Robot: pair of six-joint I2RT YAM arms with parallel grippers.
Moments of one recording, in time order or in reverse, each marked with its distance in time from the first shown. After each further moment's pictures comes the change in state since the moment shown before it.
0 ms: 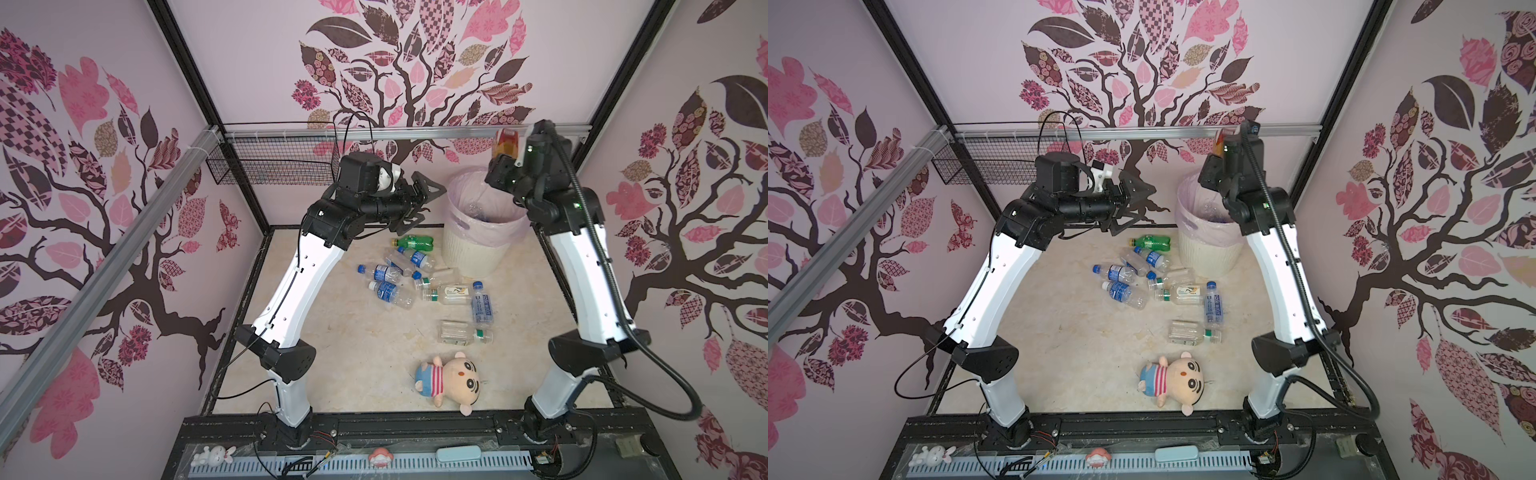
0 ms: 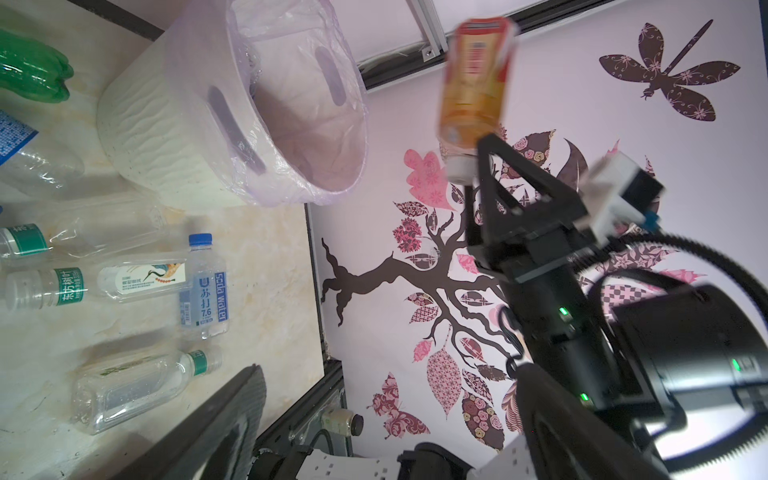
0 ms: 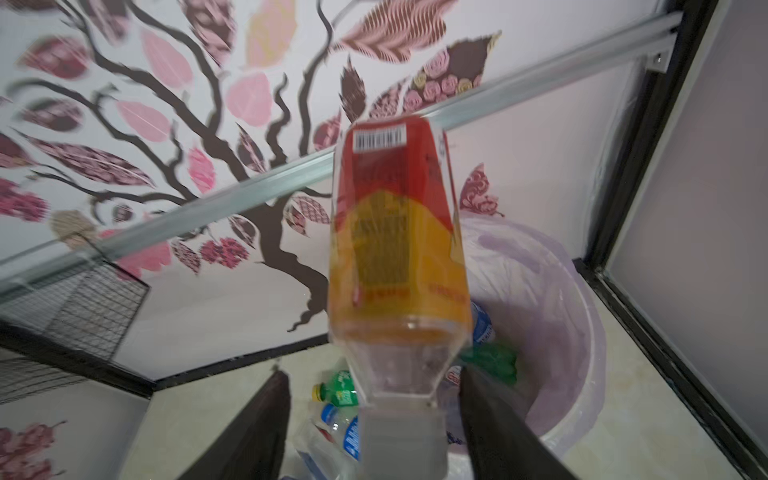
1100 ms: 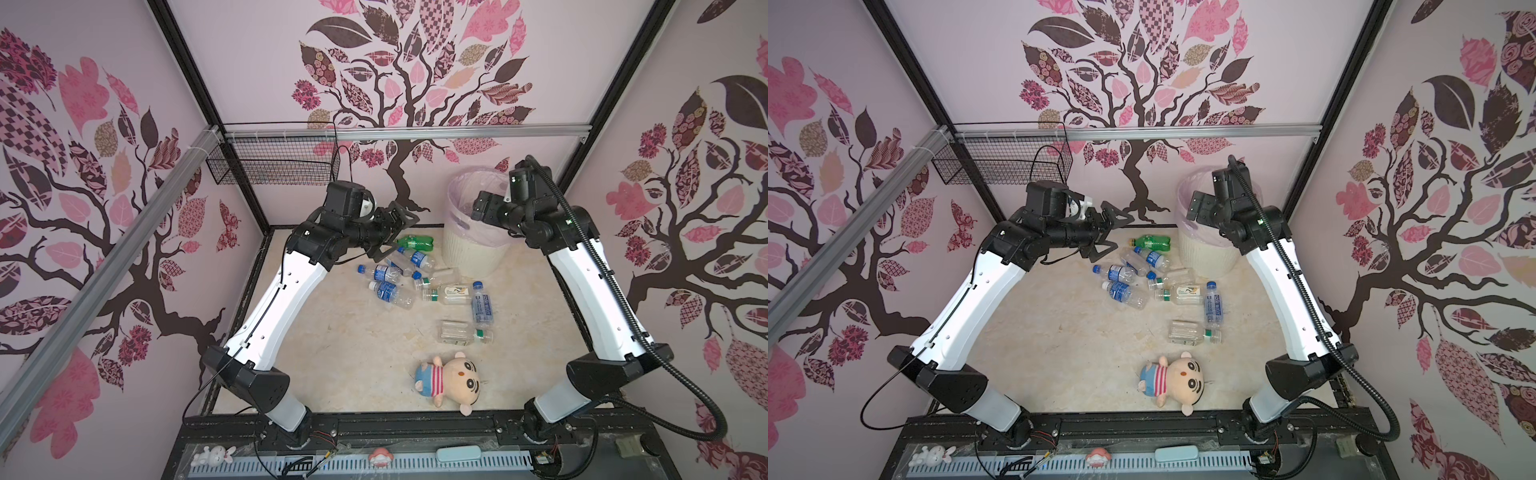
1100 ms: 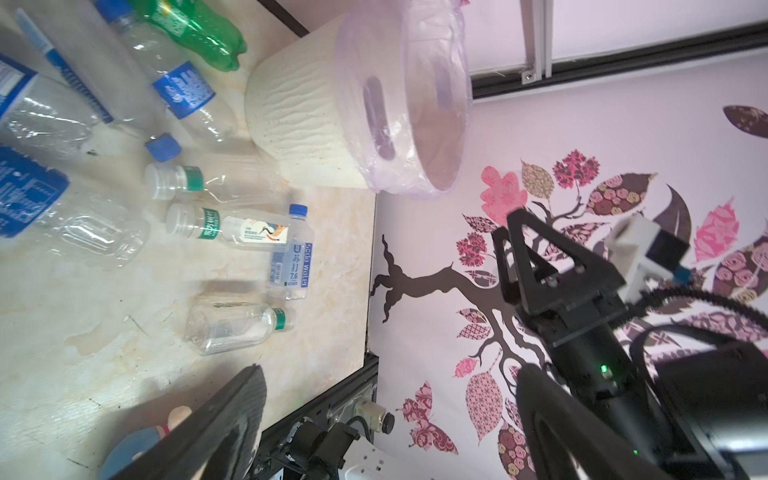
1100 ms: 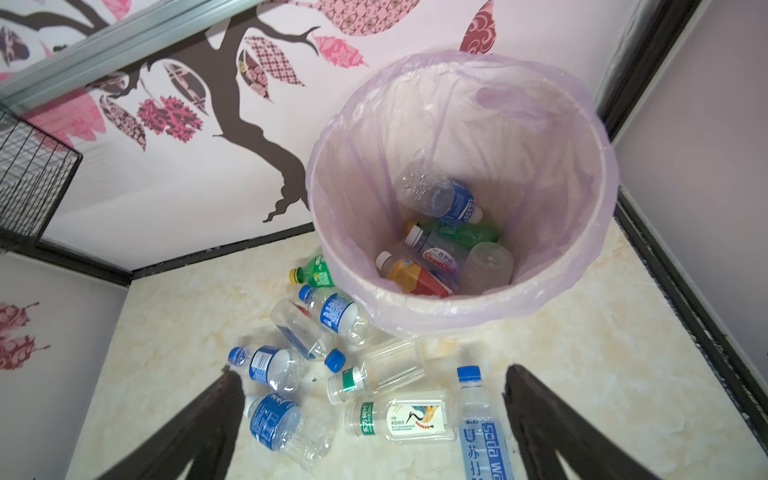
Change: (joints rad) left arm 0.074 -0.237 -0.486 0.027 -0.068 -0.015; right arm 0.073 -0.299 -0.504 -0.021 -0.086 0.041
